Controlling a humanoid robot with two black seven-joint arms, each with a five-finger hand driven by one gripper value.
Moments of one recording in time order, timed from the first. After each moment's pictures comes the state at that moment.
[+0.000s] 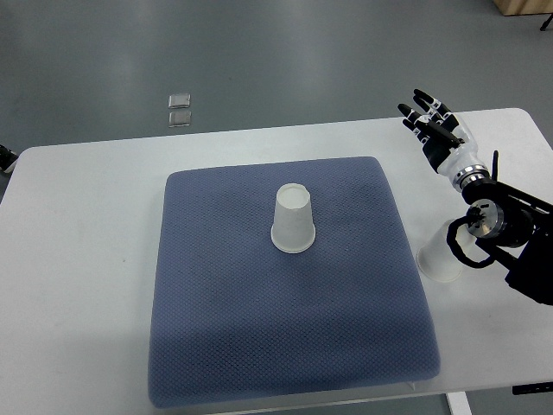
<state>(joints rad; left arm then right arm) -0.02 0.00 -0.05 -0.14 0.05 0.14 -0.05 0.75 -0.30 0.52 0.71 0.15 0.04 0.46</state>
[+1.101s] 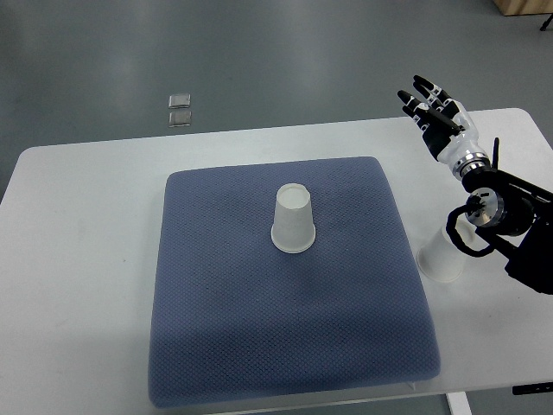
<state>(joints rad) -0.02 0.00 -0.05 -0.14 0.05 0.14 -0.05 0.79 -0.31 0.52 0.71 0.15 0.03 0.46</state>
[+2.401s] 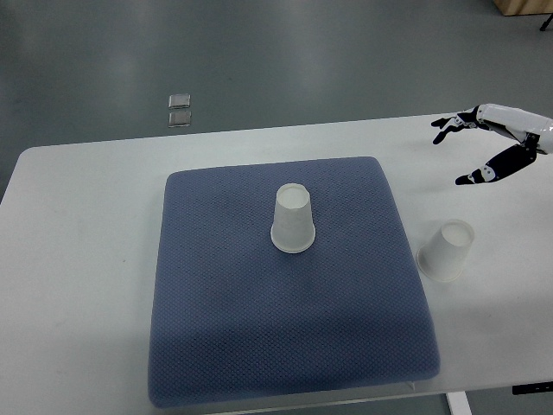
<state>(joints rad) -0.02 0.00 -0.05 -0.14 0.05 0.14 -0.05 0.89 -1.01 0.30 1.22 -1.15 0.29 0.53</state>
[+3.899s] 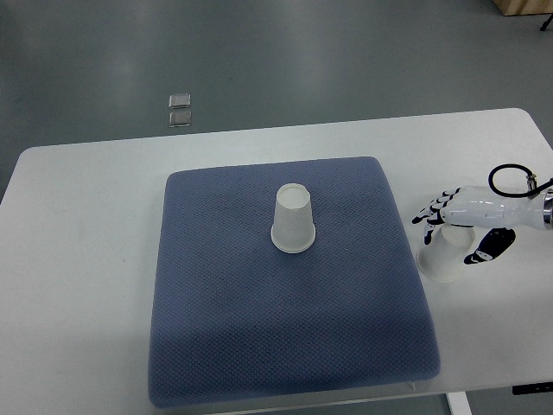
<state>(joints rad) -0.02 0.00 -0.05 -0.14 0.05 0.14 -0.05 0.88 -0.92 0.10 1.24 -1.76 -0.01 0.53</state>
